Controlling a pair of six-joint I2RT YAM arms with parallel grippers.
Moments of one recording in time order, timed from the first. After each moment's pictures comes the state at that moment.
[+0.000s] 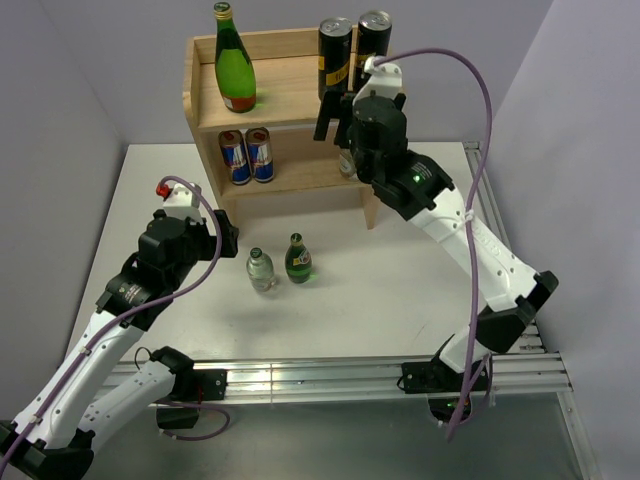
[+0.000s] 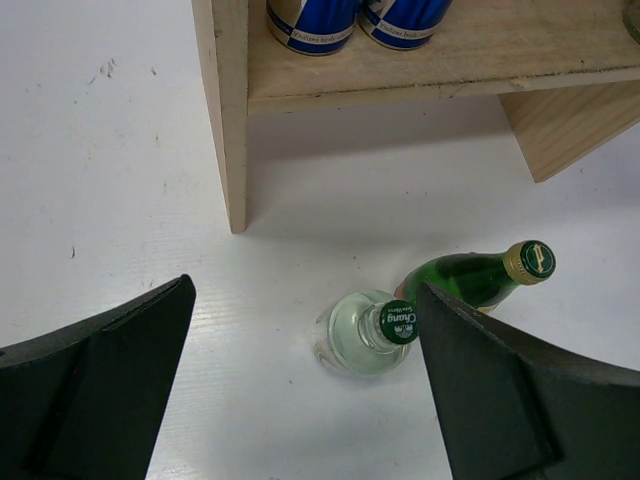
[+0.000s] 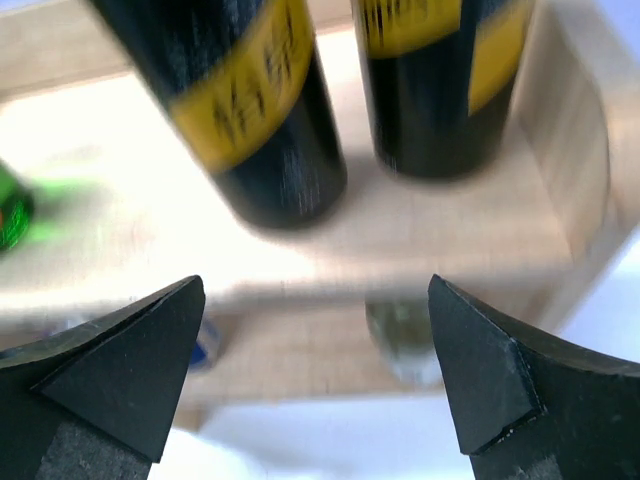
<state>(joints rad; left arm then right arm) -0.49 0.76 0.89 -0.48 -0.26 -0.31 0.74 1.57 1.91 -0.44 0.63 0.27</state>
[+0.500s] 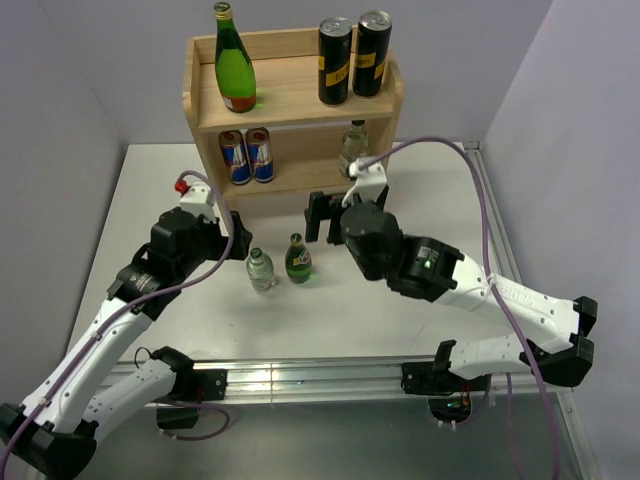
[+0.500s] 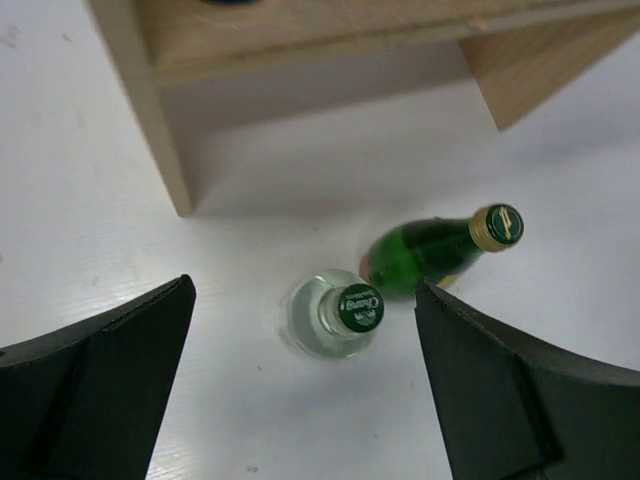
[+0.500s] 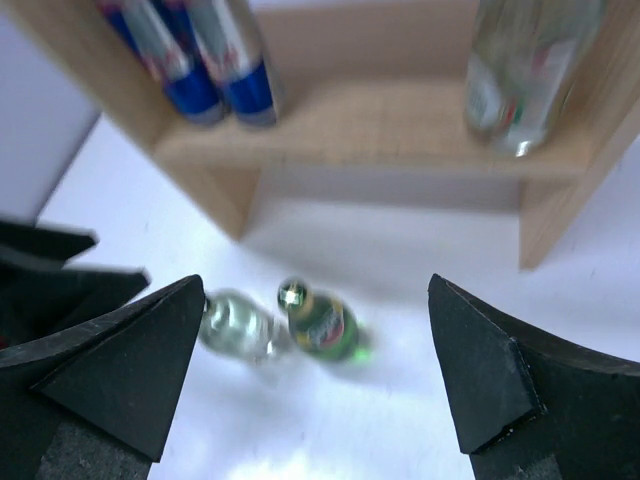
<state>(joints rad) -0.49 0.83 0.89 -0.47 -0.14 -0.31 1.10 1.21 1.37 -0.47 0.76 0.44</state>
